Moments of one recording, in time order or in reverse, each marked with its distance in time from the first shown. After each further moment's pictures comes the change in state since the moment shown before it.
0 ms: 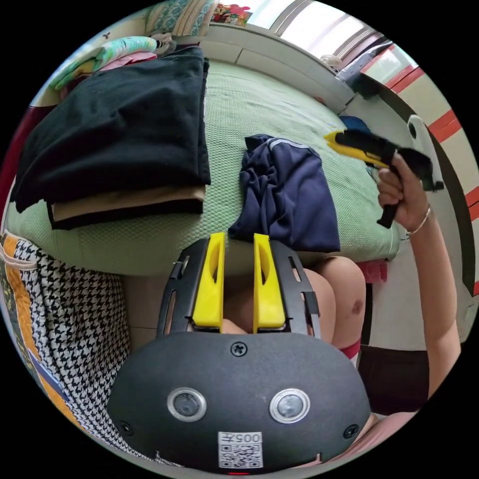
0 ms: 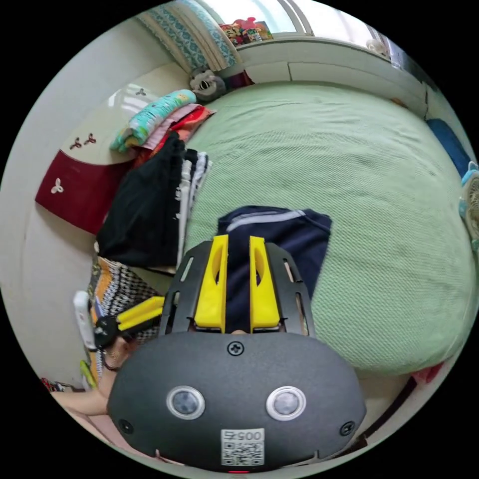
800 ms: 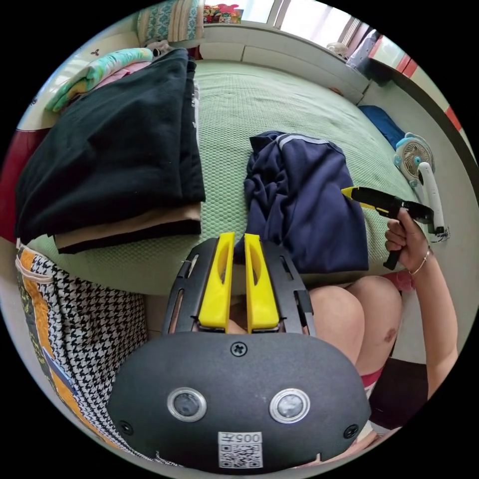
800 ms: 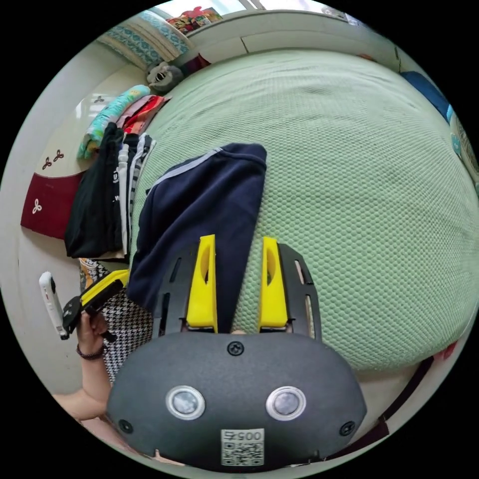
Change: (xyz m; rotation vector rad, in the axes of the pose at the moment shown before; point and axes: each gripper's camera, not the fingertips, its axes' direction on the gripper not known) left arm -0.015 -0.035 0.017 -0.012 -0.194 0.001; right arm 0.046 0.004 0.078 -0.072 0.014 0.147
